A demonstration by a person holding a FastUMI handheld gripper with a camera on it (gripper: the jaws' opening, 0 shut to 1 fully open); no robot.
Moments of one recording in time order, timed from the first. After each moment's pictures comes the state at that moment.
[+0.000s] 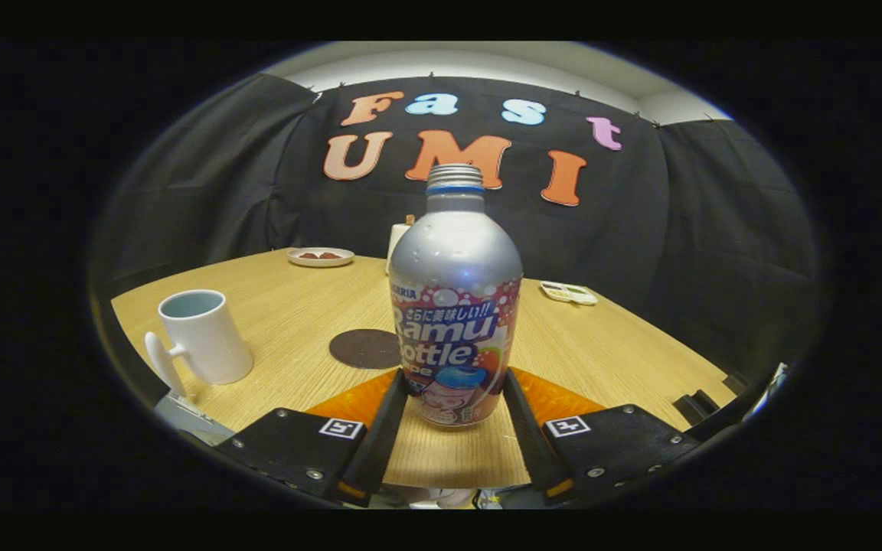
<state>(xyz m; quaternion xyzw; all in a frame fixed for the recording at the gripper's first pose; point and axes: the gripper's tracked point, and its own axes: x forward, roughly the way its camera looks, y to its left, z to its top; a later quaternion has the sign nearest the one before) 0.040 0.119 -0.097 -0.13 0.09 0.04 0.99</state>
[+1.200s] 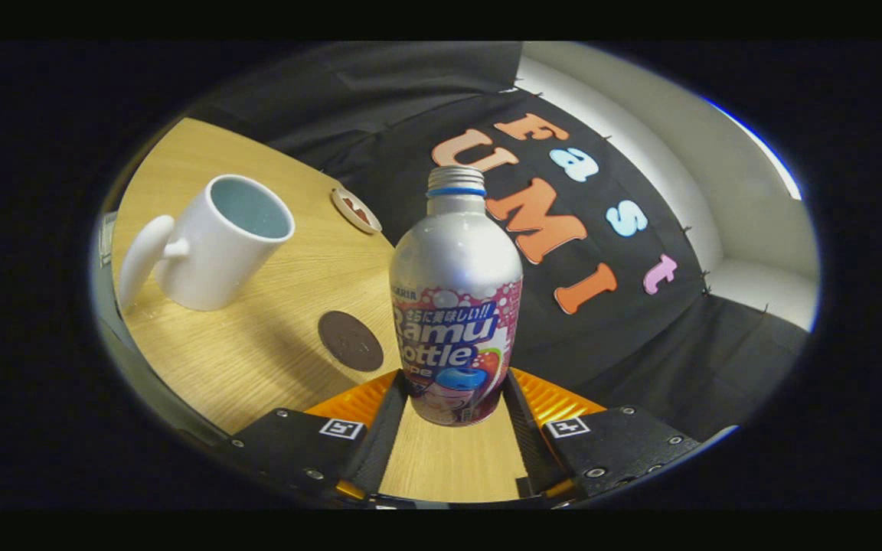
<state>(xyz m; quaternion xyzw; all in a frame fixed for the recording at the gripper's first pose) 0.030 0.163 -0.050 -0.52 -0.02 0.00 0.85</state>
